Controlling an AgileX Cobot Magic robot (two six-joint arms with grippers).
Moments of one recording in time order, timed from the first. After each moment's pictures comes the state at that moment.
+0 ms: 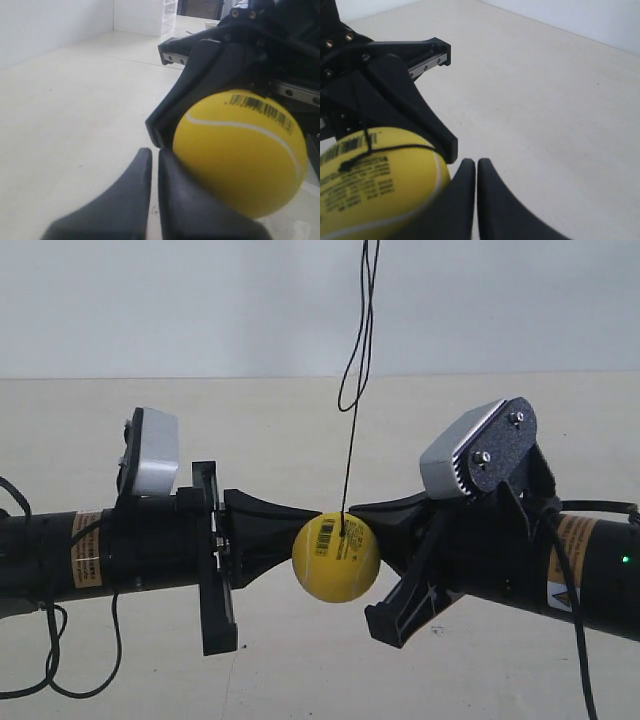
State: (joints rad) left arm -0.40 1.79 -0.53 0.99 -1.21 -0.40; right arm 0.63 1.37 -0.40 -0.58 -0.63 0.46
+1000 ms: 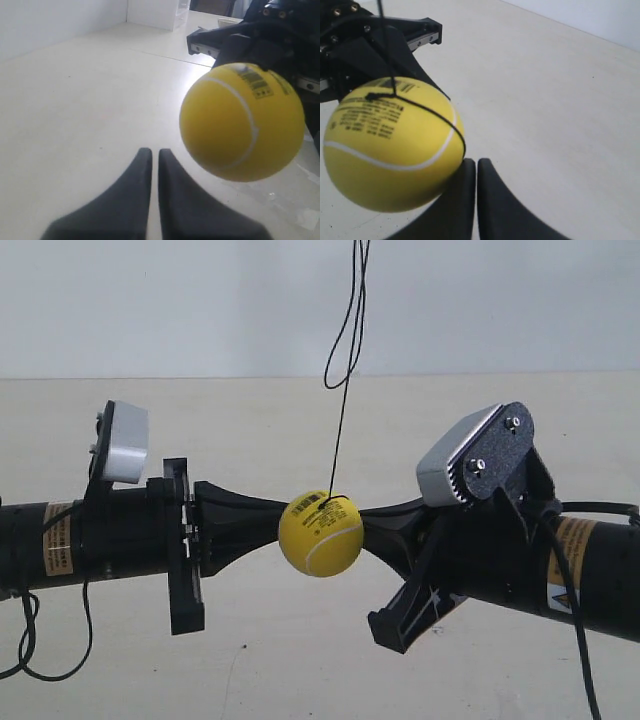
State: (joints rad) left arm -0.28 1.79 -0.53 1.08 -1.21 -0.46; right arm 0.63 1.37 -0.40 -0.58 -0.59 0.43
